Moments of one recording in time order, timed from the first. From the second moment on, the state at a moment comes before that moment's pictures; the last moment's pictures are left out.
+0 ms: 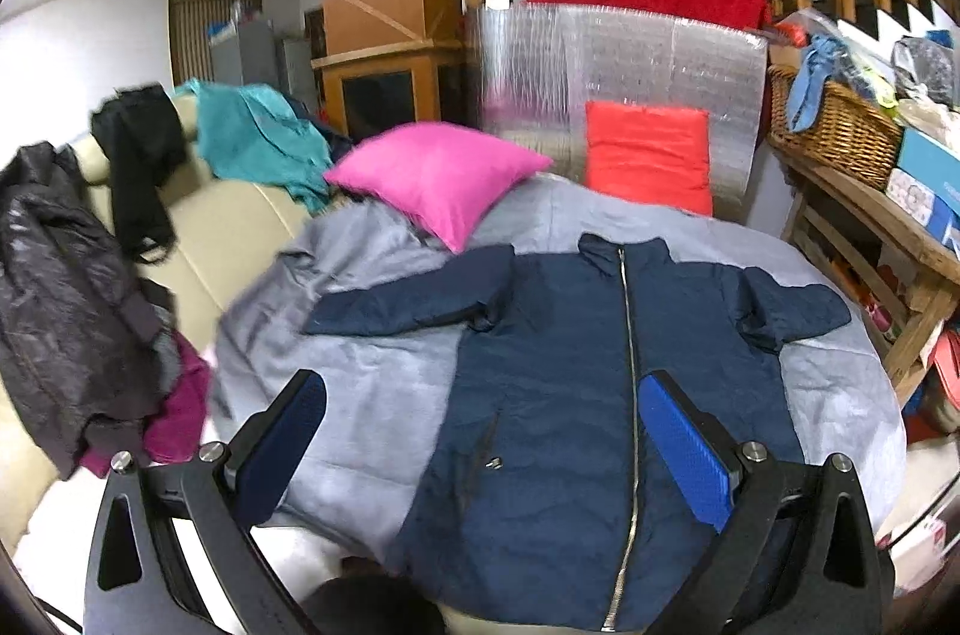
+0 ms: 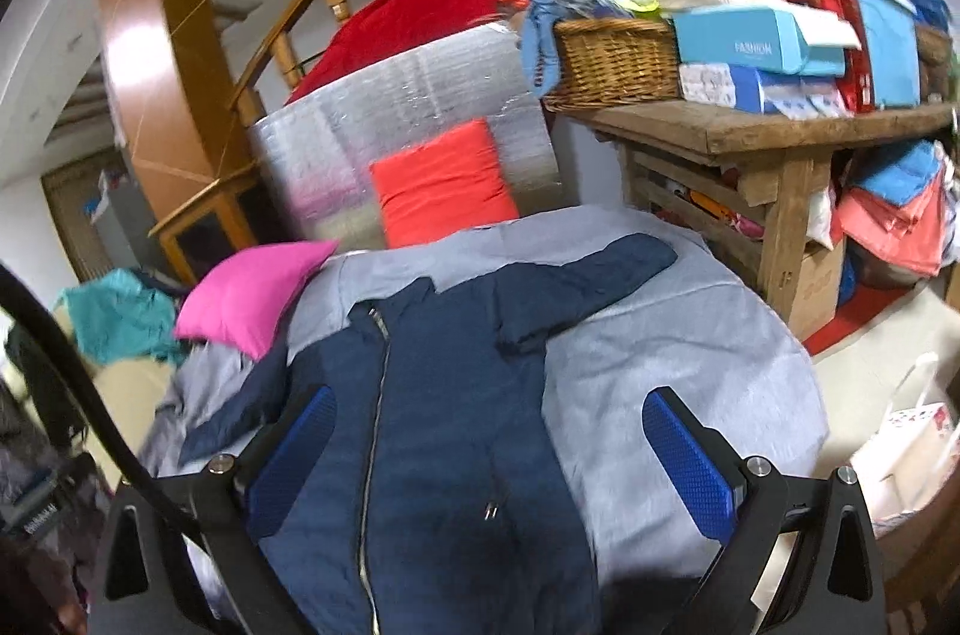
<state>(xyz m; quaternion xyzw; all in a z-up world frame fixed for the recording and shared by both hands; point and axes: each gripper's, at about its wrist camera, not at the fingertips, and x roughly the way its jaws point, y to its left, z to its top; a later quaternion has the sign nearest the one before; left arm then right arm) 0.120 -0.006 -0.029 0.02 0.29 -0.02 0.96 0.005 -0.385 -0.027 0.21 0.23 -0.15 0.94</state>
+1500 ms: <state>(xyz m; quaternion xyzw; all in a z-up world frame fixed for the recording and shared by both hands) 0.400 -0.080 -0.199 0.05 0.39 0.04 0.92 0.337 -0.610 -0.215 0.46 0.23 -0.10 0.85</state>
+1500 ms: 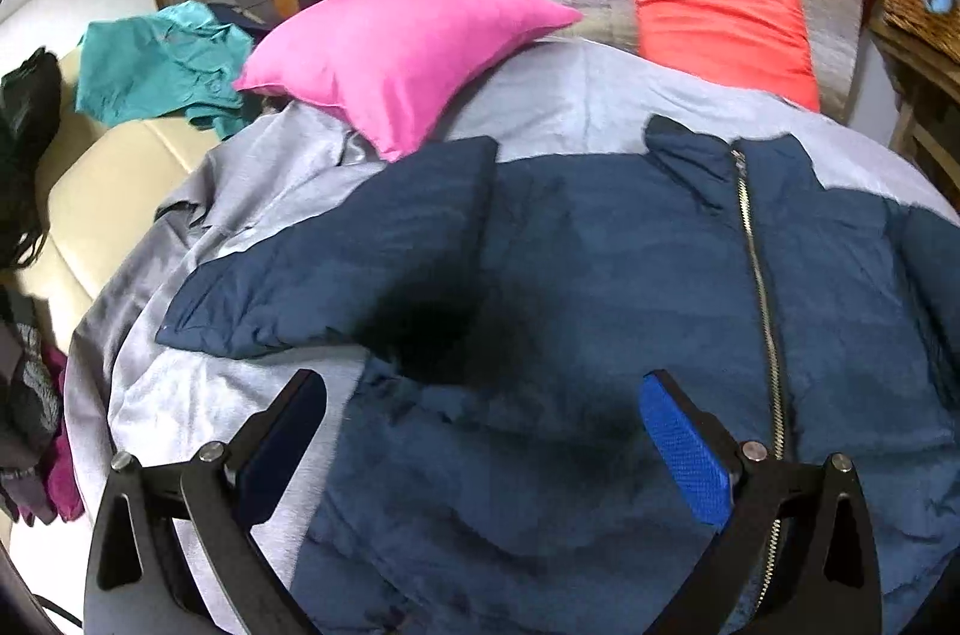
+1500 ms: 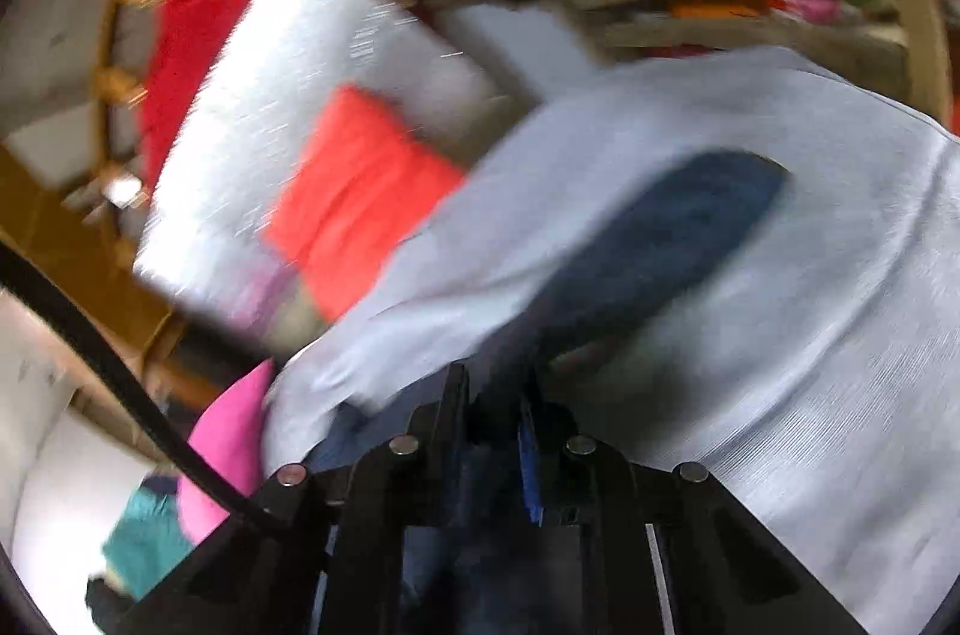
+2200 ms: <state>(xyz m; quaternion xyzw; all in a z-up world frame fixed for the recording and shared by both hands) 0.395 -0.036 -0.191 0.02 0.39 0.07 0.92 0.314 -0.501 -0.272 0.56 0.30 0.01 0.77</state>
